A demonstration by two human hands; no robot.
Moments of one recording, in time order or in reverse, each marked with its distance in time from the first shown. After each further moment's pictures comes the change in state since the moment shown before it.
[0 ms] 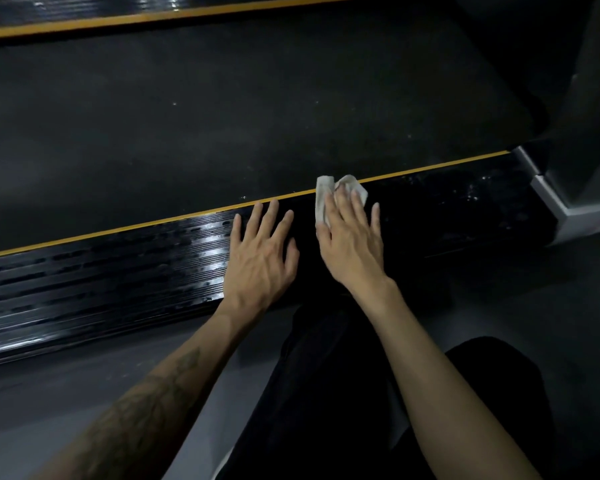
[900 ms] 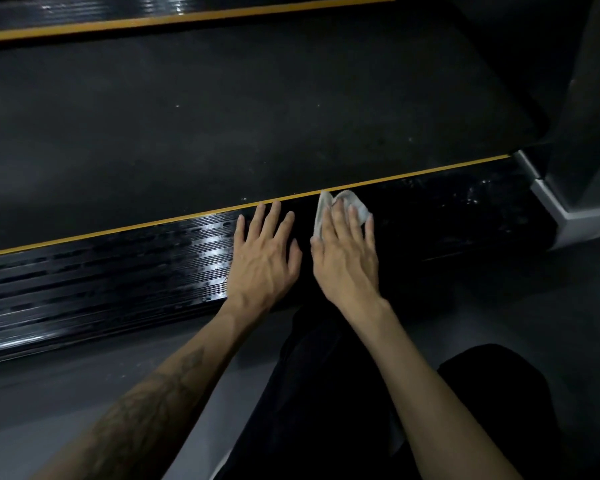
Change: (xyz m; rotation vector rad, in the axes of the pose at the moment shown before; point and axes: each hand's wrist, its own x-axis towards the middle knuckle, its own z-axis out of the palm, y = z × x) left_hand 0.002 0.004 0.002 -0.015 -0.006 -0.014; right_hand -0.021 -0.008 0.007 -0.061 0.010 -0.019
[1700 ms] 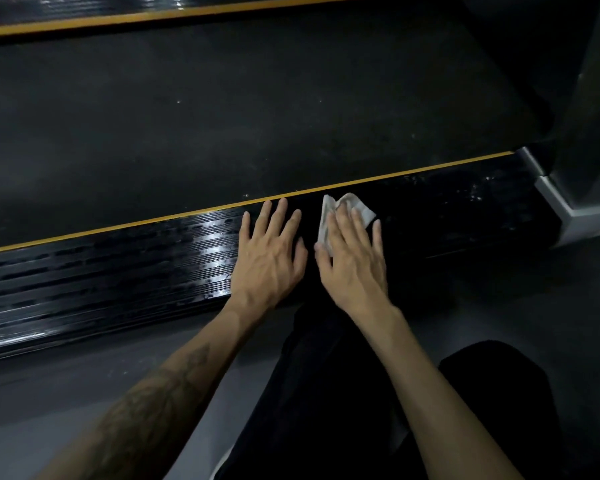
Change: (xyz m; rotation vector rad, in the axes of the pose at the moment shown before) left_hand 0.000 0.002 0.001 0.015 -0.008 0.036; right_hand -0.013 0.012 0.012 0.072 0.105 -0.041
